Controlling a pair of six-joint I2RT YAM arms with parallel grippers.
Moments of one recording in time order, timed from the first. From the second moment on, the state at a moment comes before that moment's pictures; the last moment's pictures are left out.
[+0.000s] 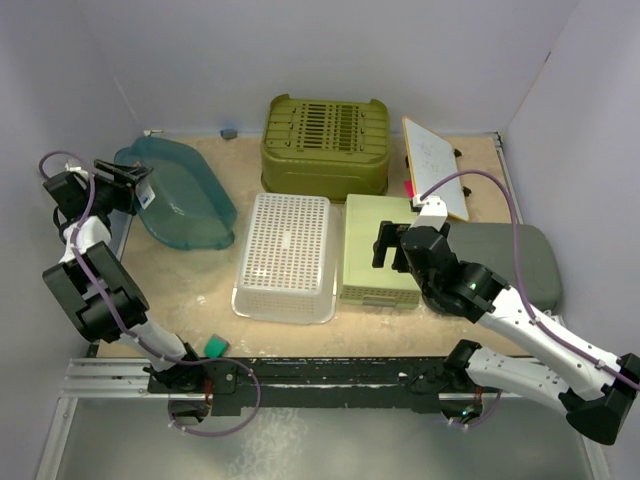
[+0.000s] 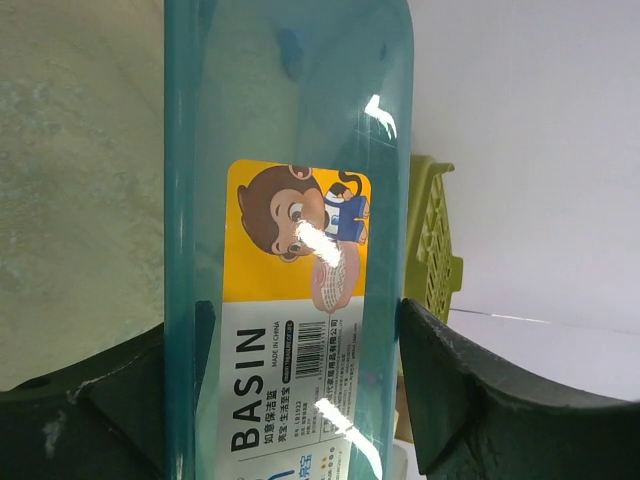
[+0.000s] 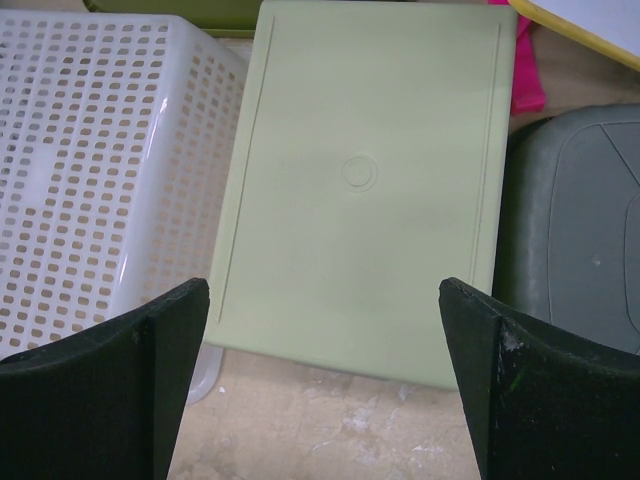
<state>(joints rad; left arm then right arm) 0.63 1.66 1.08 0.08 0.76 -0.92 0.83 0.90 0.87 -0.58 0.58 0.55</state>
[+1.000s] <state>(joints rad) 0.61 1.47 1.07 -0.19 0.62 -0.73 0.83 0.91 0.87 -0.54 0.55 0.55</state>
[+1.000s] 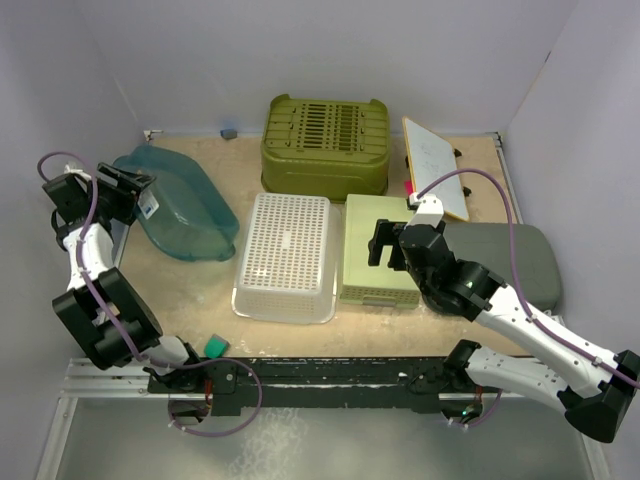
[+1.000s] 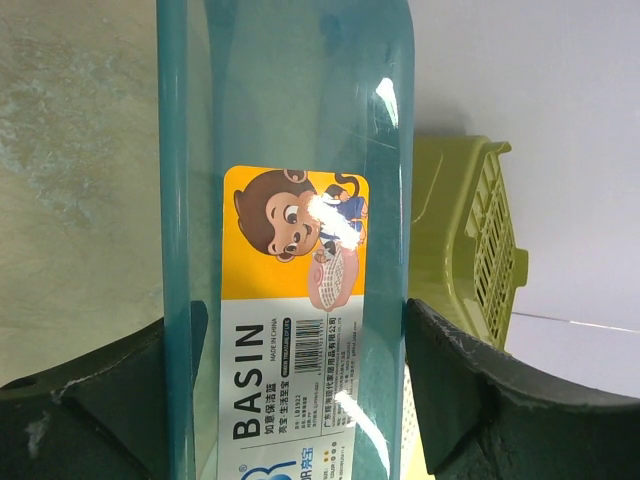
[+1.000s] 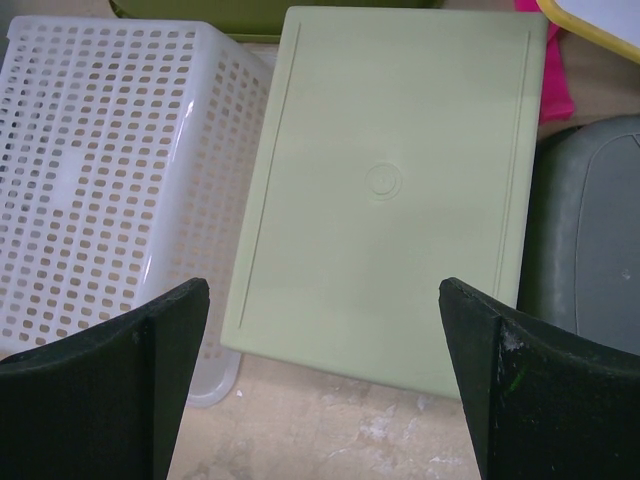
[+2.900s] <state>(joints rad) 0.58 1.33 0.93 -0.14 0.57 -0.78 1.33 2.30 1.44 0.87 0.49 -0.63</state>
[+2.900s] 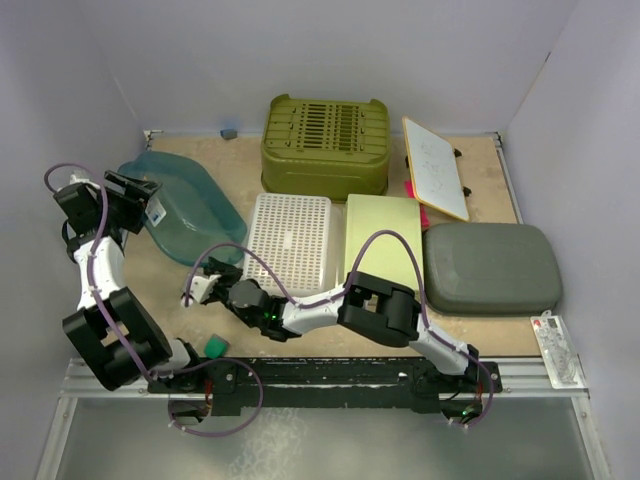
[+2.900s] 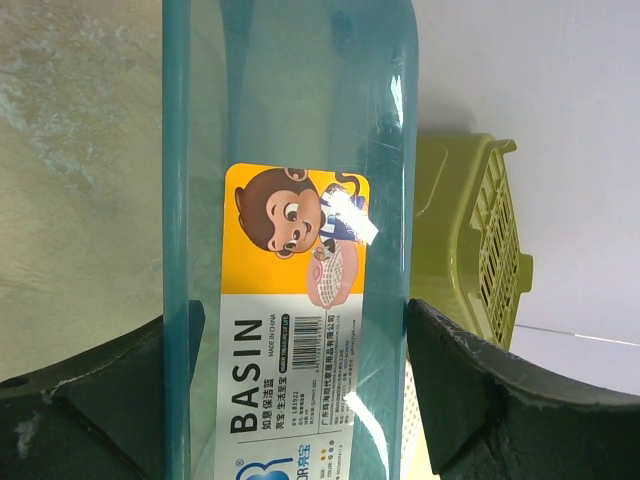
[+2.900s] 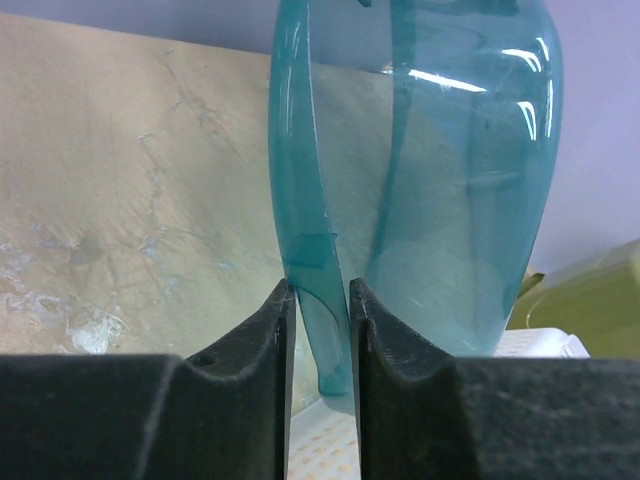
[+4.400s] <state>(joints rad) 0.53 1.35 0.99 -0.20 0.48 -0.73 1.26 2.20 1.47 0.59 0.40 -0.24</state>
